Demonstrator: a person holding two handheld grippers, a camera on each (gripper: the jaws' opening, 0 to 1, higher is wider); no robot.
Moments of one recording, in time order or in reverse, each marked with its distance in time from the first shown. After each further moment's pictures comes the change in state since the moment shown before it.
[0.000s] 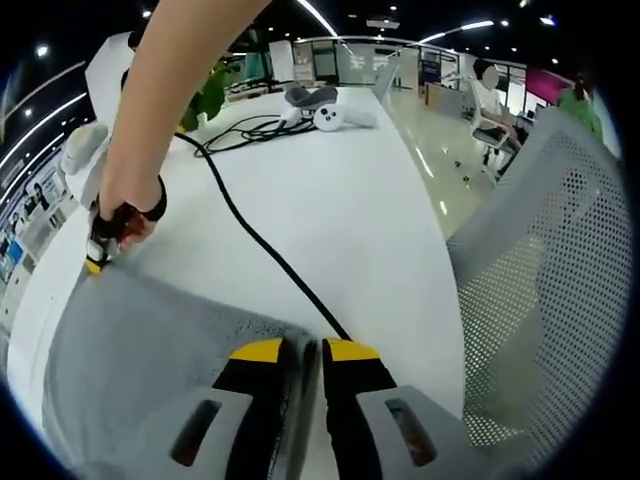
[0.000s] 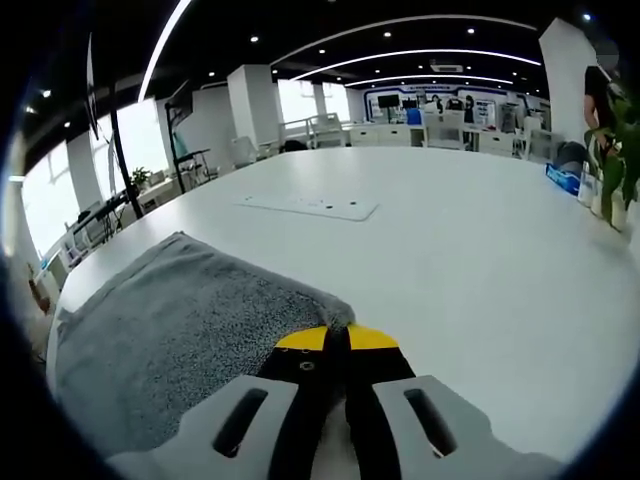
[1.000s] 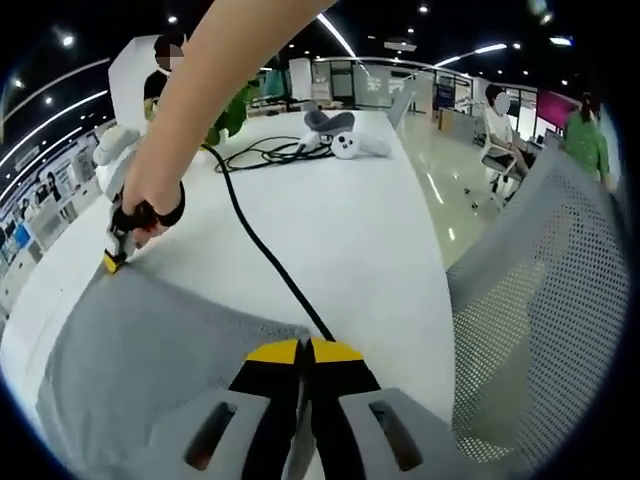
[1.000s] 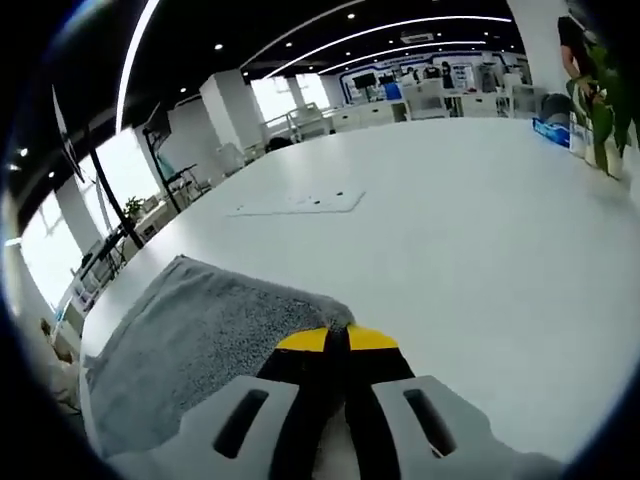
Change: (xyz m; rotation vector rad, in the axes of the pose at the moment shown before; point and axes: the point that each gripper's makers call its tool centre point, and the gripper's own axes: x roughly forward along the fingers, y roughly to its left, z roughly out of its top) left arm -0.026 0.010 0.019 -0.085 -0.107 0.035; right arm -0.010 0.002 0.004 0.182 0.055 0.014
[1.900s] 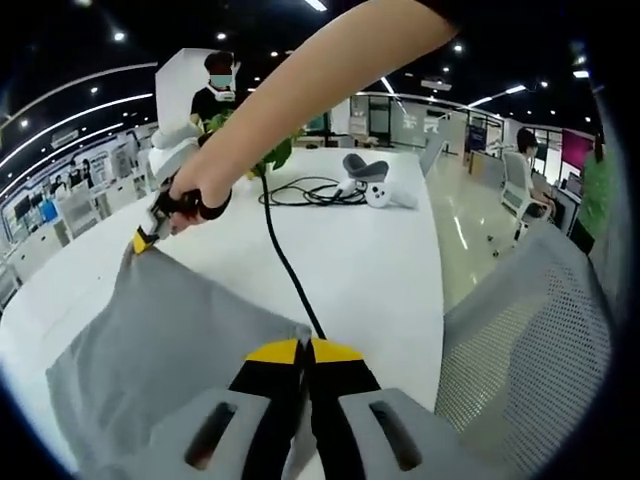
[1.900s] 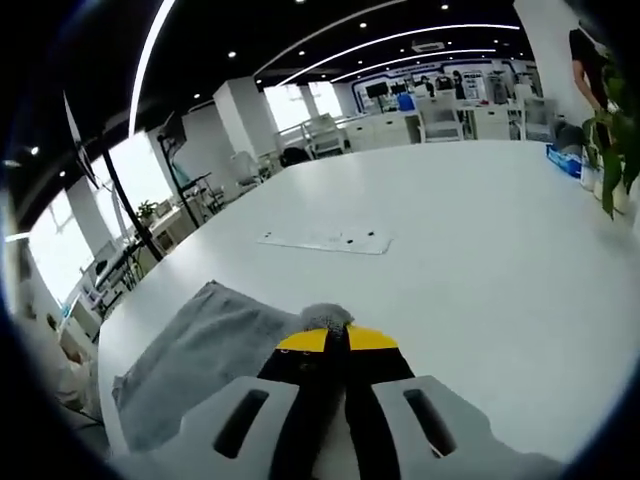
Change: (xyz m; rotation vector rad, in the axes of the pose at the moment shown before) left arm -0.055 0.021 0.018 -0.125 -0.134 0.119; right arm -0.031 0.061 0.052 -0.010 -0.035 0.052
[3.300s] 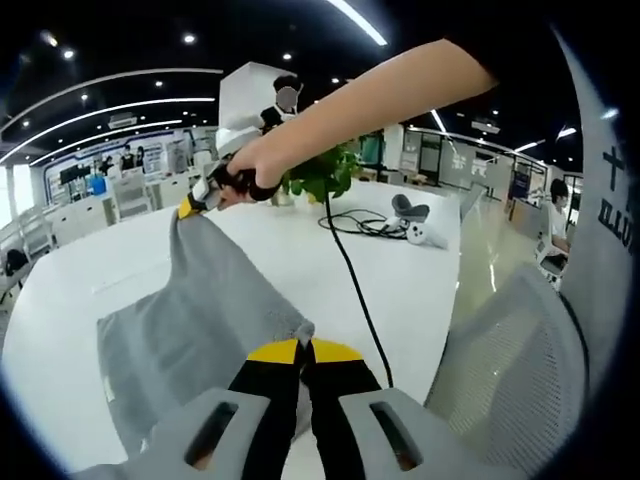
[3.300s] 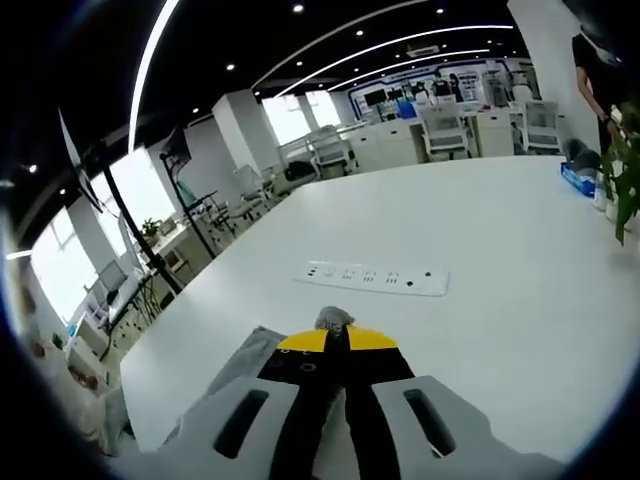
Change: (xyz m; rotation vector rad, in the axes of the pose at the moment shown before) left arm -0.108 0.046 -0.013 -0.162 -0.104 0.180; right arm 0.011 0.084 0.055 0.040 -0.034 0.006
